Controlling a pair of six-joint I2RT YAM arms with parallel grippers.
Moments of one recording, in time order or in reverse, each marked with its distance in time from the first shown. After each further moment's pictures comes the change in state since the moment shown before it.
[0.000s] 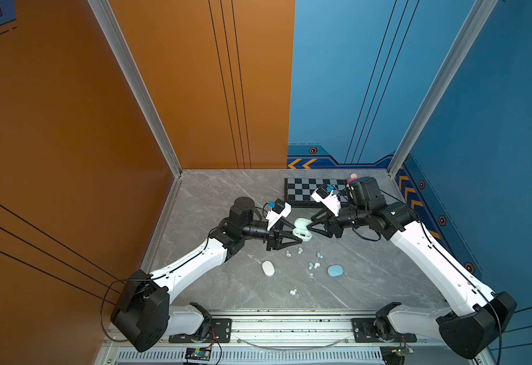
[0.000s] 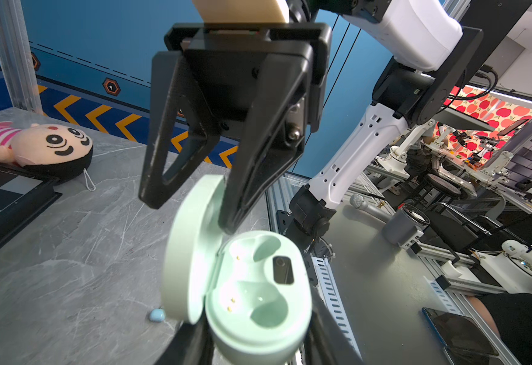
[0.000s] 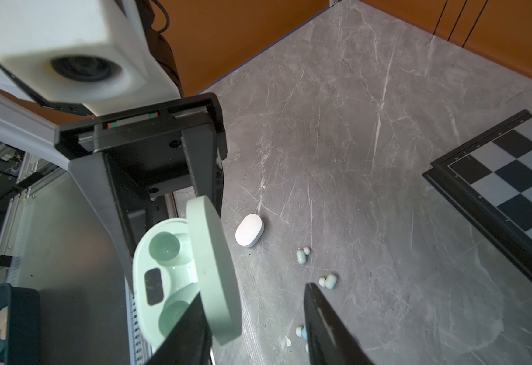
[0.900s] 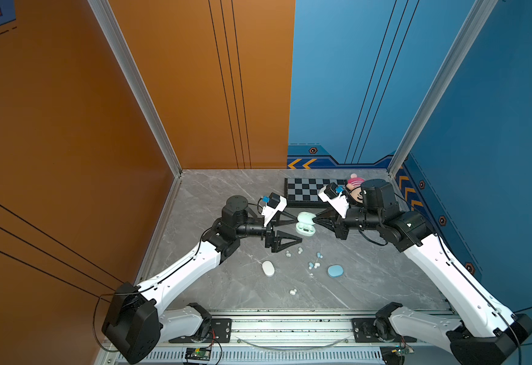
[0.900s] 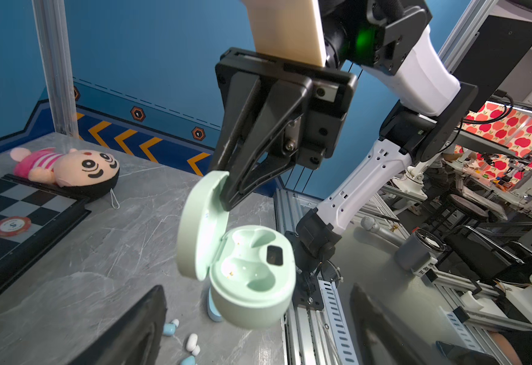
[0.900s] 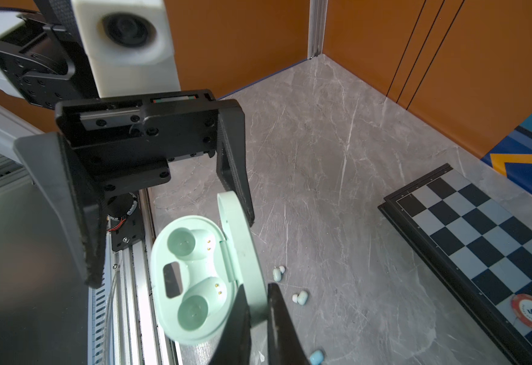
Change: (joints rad) left arm 0.009 -0.116 0.019 0.003 -0.093 -0.074; right arm 0.044 -0.135 -0.024 0.077 0.112 -0.019
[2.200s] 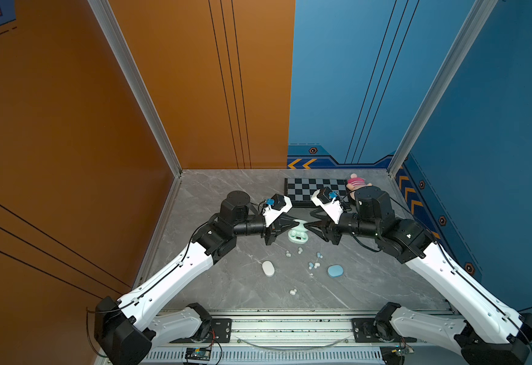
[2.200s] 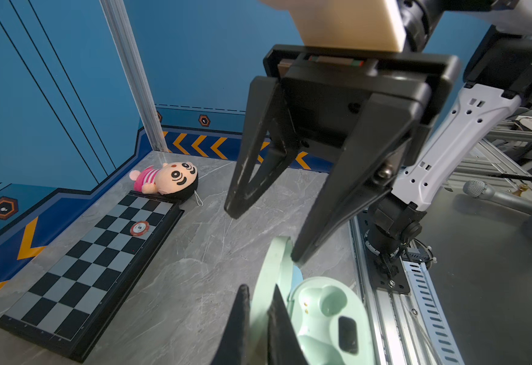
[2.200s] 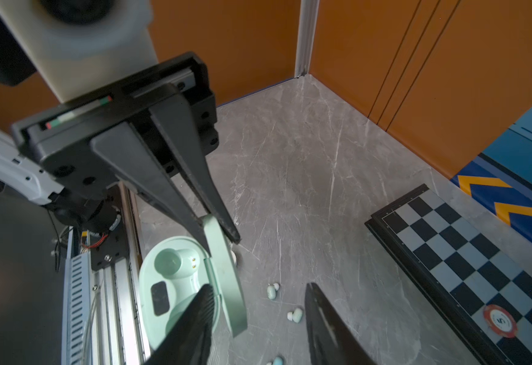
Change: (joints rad) left arm -0.073 -0.064 0.161 -0.385 -0.331 0.370; right arm 0.159 -0.051 -0.021 0.101 0.233 0.109
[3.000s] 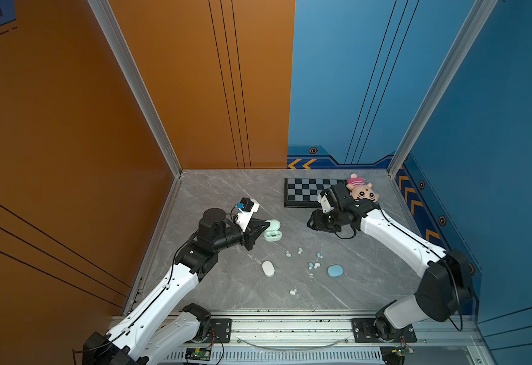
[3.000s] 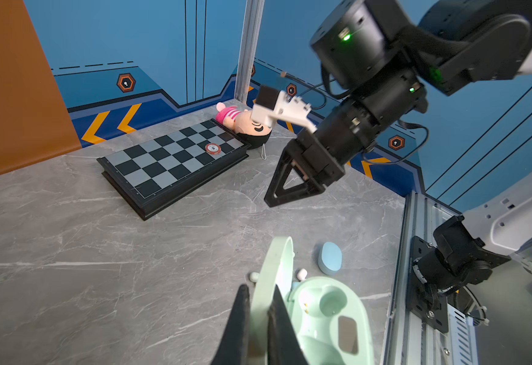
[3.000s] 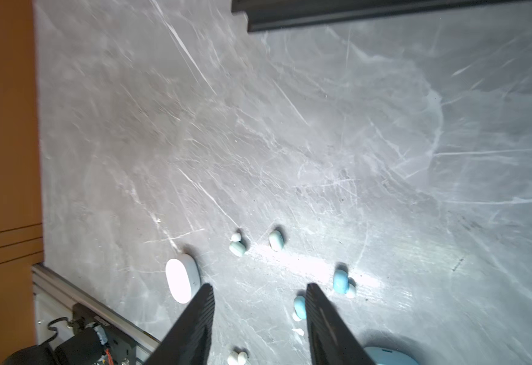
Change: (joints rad) left arm 0.212 -0.206 -0.301 0.045 -0.116 -0.237; right arm -0.137 0.552 0.063 -0.177 0.131 0.636
